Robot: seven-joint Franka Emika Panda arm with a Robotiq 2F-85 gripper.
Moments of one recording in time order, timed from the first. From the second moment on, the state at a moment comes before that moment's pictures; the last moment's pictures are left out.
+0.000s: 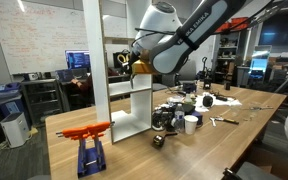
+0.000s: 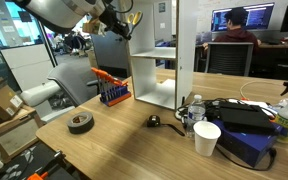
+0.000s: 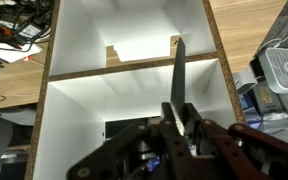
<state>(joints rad) -0.70 -0.19 0.83 -2.31 -0.51 2.99 0.84</state>
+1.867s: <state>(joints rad) -0.44 0.41 0.64 -1.76 -1.09 2.58 1.17</state>
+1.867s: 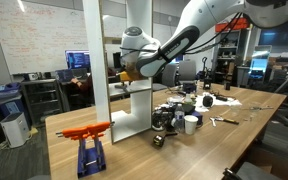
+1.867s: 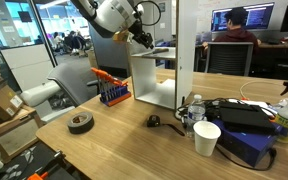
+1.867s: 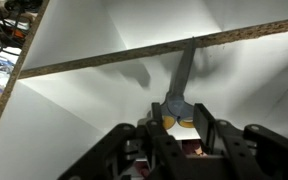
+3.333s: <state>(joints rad) -0.35 0.15 0.43 -2.18 -1.06 2.77 1.23</state>
